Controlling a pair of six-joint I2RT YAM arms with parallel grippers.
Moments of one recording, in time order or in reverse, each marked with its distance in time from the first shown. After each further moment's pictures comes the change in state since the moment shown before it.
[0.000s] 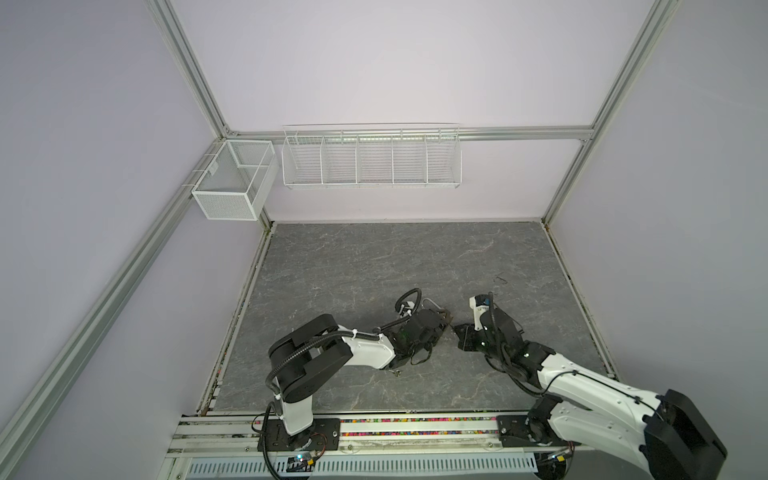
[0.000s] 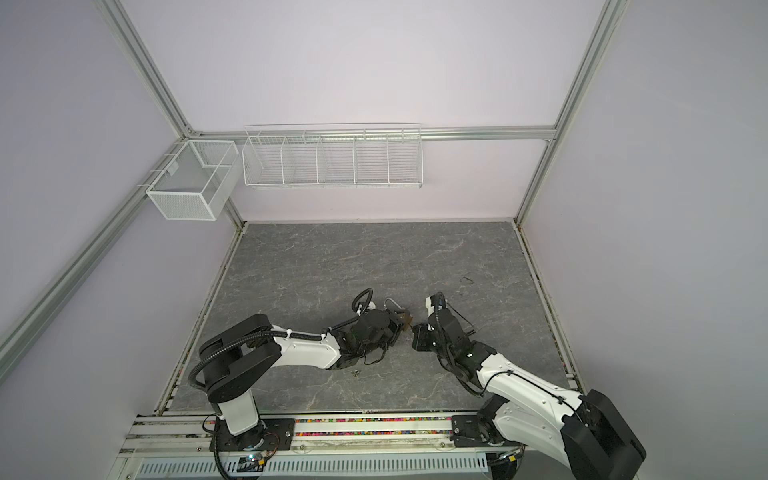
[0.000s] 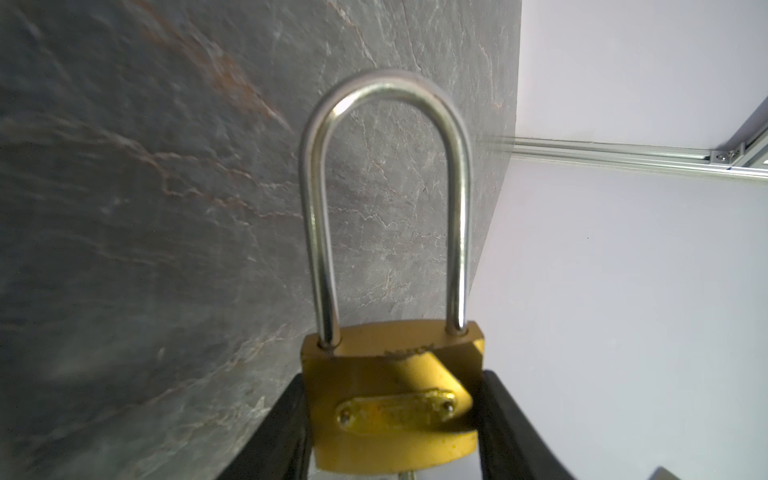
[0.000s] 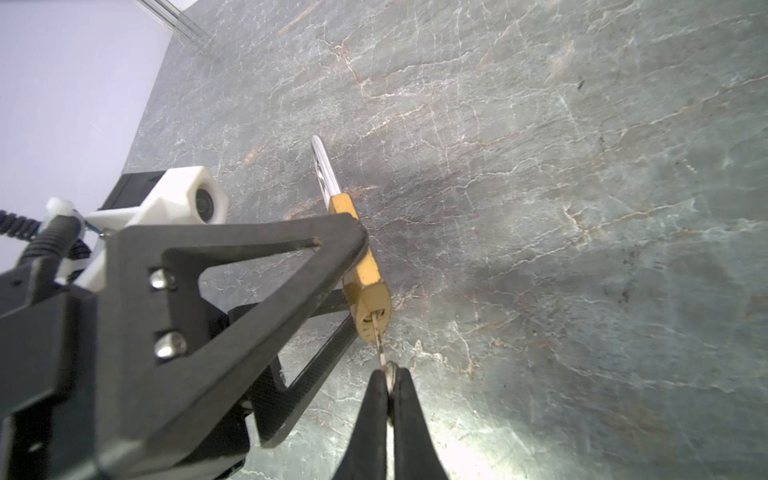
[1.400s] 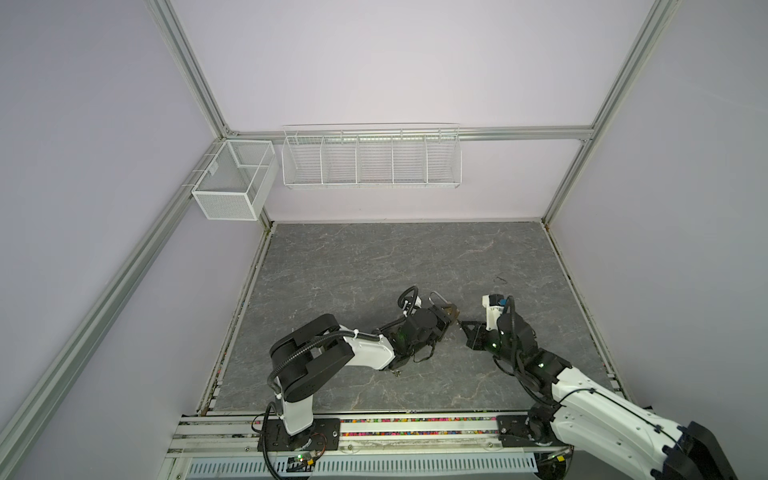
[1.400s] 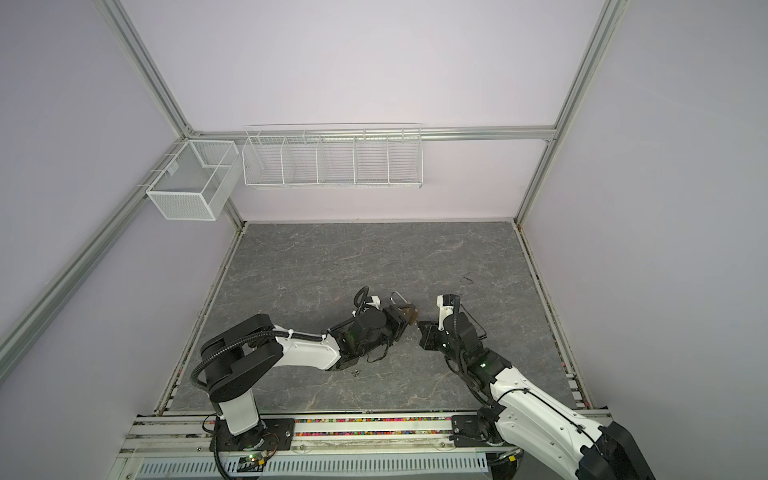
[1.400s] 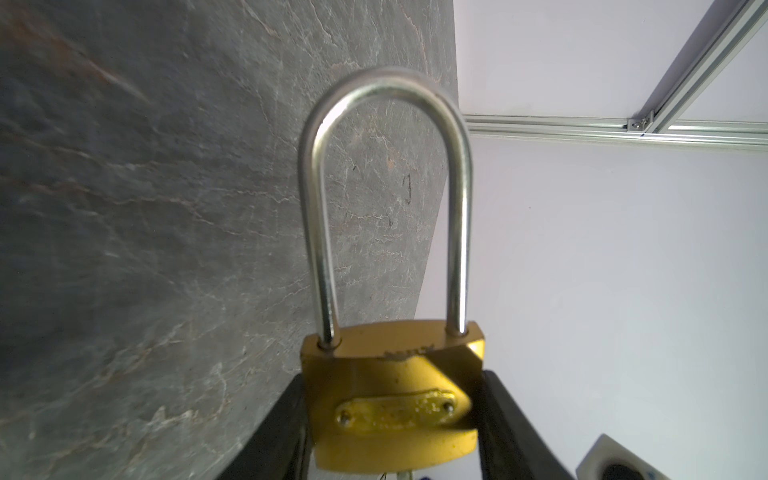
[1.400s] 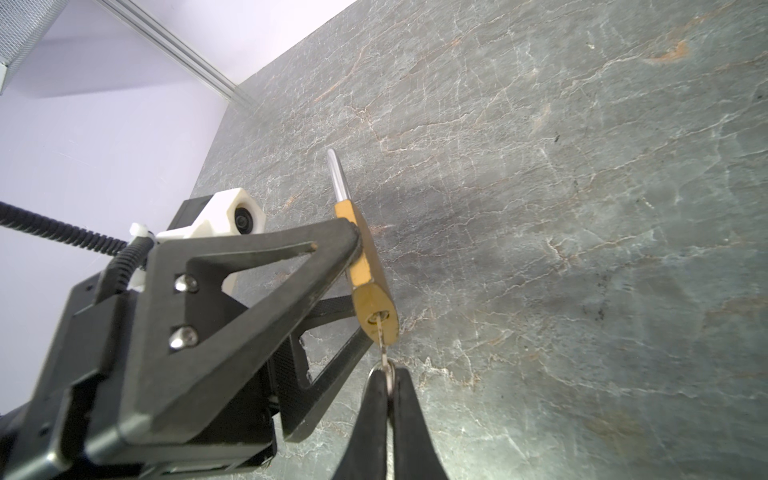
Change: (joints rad) left arm 0.000 0.016 -0.015 0.182 0.036 0.048; right arm -0.065 -0.166 -0.073 0.040 -0.037 0.018
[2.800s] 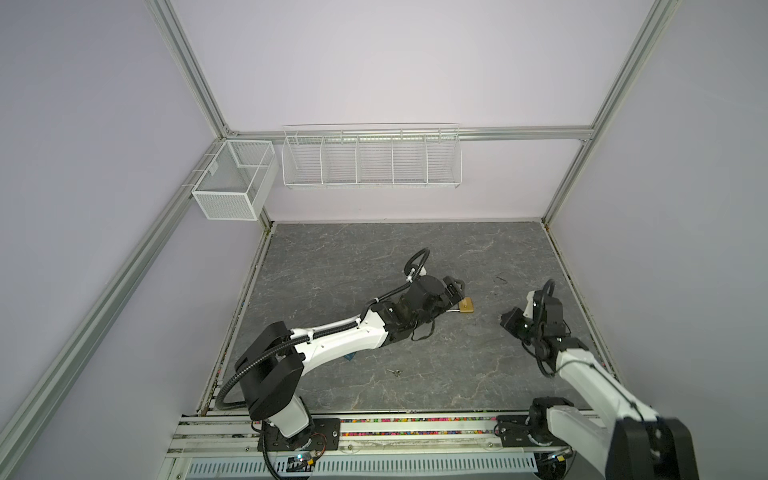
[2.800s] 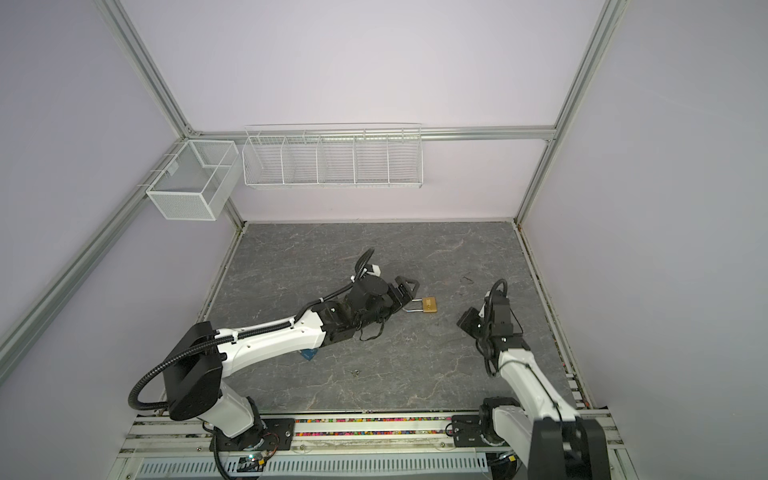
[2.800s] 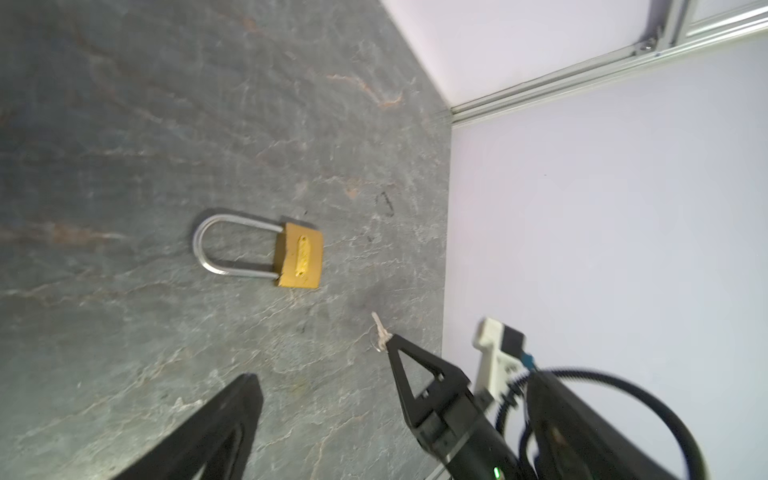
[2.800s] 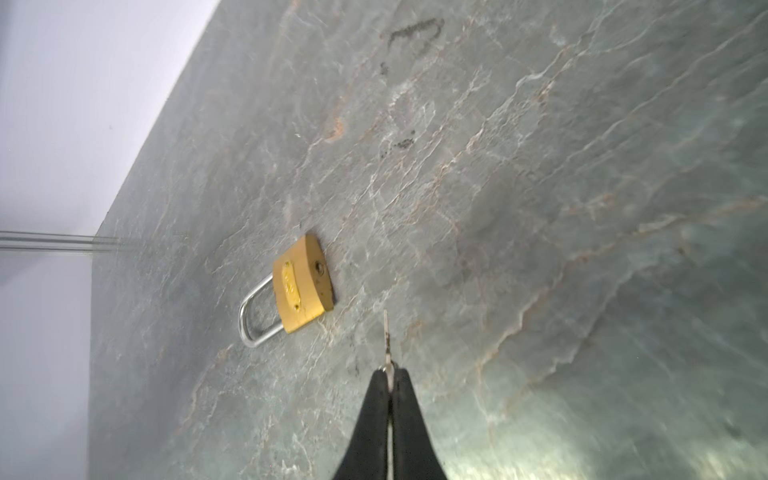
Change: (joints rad) left arm 0.058 -0.204 0.338 -0.663 -0.011 0.368; right arm -0.648 0.343 0.161 -0.121 -0.280 -0.007
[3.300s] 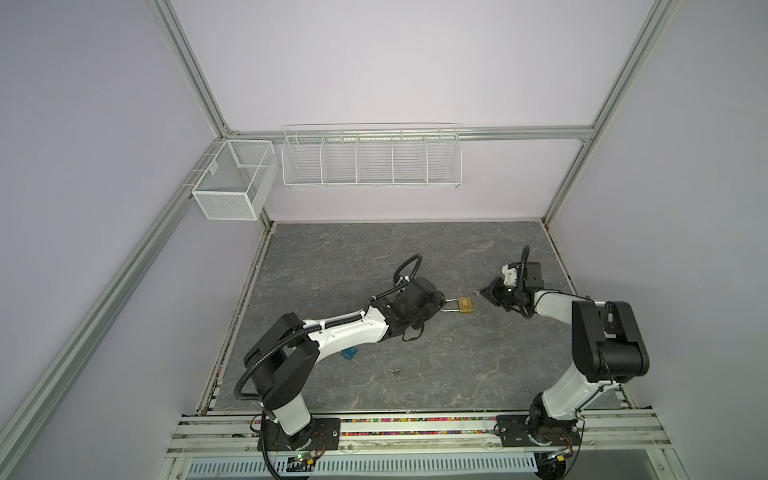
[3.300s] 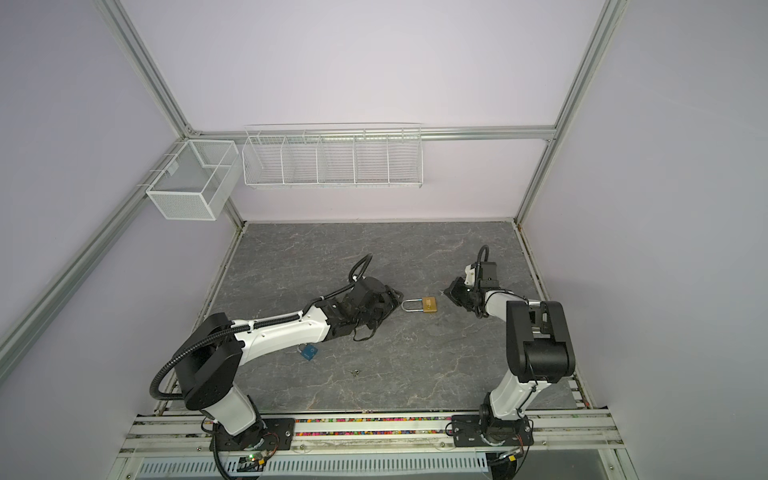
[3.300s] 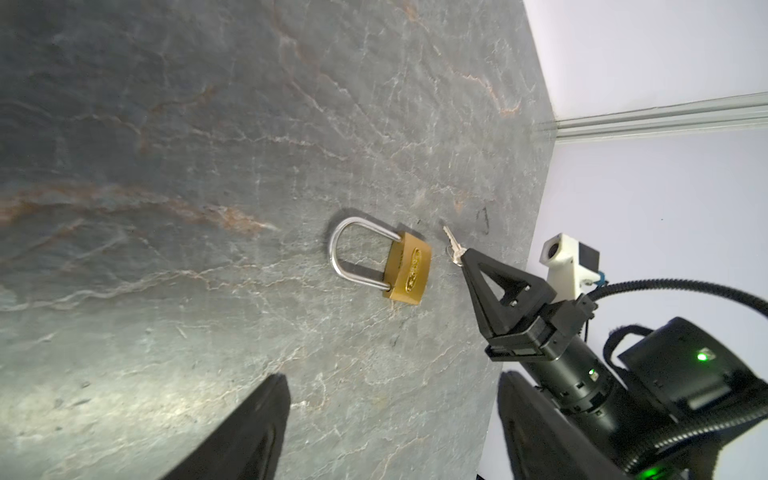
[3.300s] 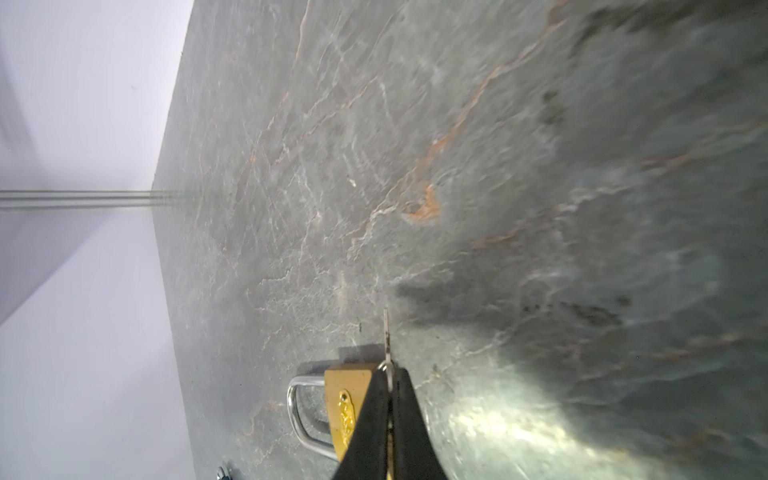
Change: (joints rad) left arm 0.069 0.070 -0.092 -0.075 0.070 -0.156; right arm 0.051 0.523 0.339 0.088 -0.215 -0.041
